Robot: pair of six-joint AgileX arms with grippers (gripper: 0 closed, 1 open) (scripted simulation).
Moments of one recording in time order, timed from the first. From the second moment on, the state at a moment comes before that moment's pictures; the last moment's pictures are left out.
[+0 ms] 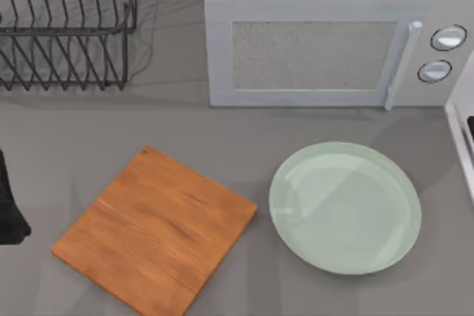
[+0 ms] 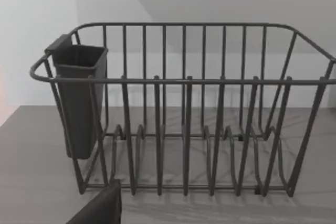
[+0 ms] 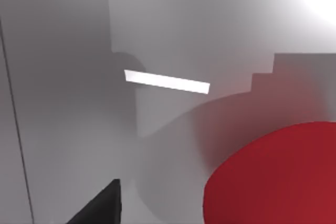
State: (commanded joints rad) left arm 0.00 0.00 0.00 0.00 0.00 0.00; right arm -0.20 2.36 1.57 -0.78 0.00 -0.18
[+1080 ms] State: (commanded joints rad) left arm 0.00 0.00 0.00 0.00 0.00 0.00; right arm -0.20 2.36 1.57 -0.78 0.00 -0.18
